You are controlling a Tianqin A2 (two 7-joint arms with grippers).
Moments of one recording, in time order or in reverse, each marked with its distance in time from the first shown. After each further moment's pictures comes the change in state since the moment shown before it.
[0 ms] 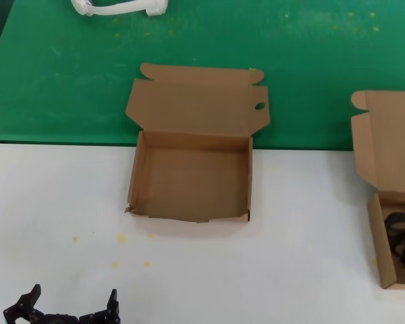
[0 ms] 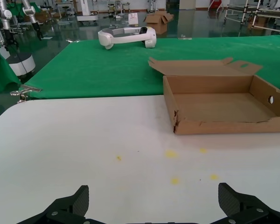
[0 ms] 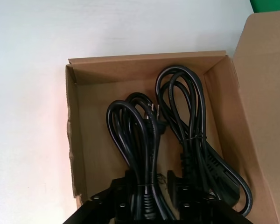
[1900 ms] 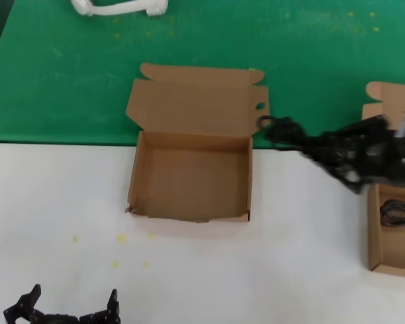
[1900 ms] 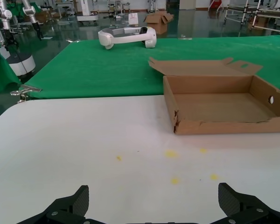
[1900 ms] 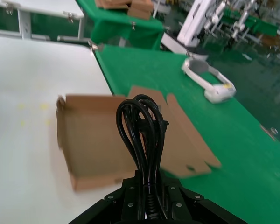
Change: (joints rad) left arm 0.000 0.000 0.000 0.000 0.000 0.000 0.000; right arm -0.350 0.047 0.188 1.102 0.113 0.042 0.782
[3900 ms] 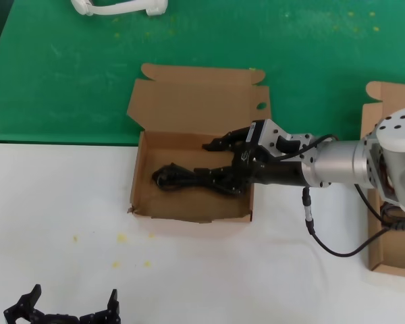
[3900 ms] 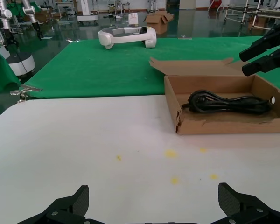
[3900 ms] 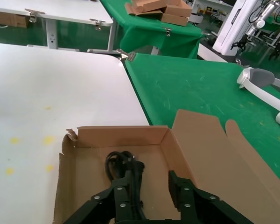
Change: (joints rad) left arm 0.000 0.000 0.000 0.000 0.000 0.000 0.000; right arm 0.420 -0.613 -0.093 -1.098 0.135 0.129 -0.624
